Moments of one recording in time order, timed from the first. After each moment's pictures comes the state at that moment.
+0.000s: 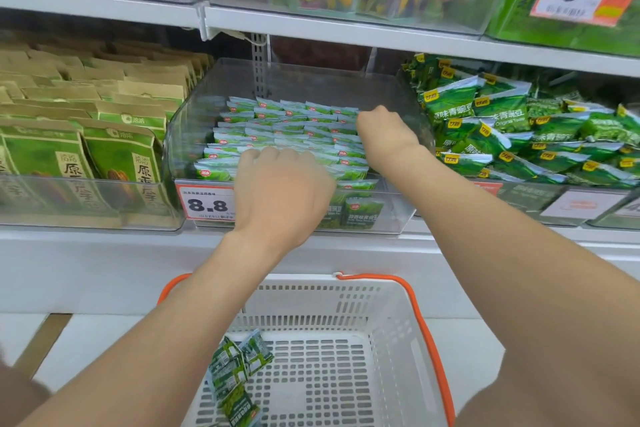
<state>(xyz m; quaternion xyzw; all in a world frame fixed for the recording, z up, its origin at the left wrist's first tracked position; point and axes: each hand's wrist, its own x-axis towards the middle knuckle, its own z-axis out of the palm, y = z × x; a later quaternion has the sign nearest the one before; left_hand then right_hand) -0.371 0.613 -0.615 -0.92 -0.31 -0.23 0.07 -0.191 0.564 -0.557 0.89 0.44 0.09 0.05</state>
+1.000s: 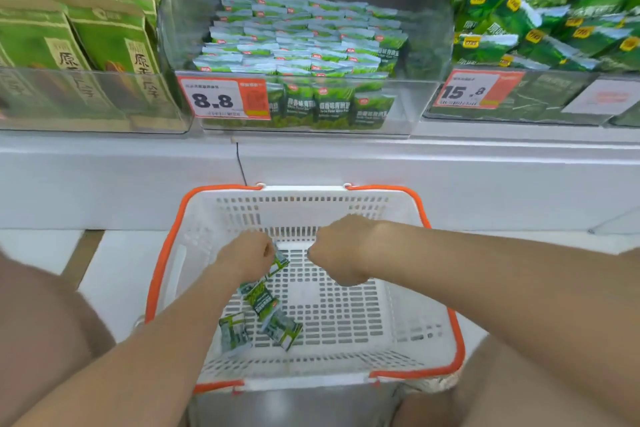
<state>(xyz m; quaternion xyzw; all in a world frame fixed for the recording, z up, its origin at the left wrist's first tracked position) -0.490 0.616 -0.868 -0.90 -0.34 0.14 -0.23 -0.364 0.457 -0.693 0.62 0.68 -0.20 0.34</state>
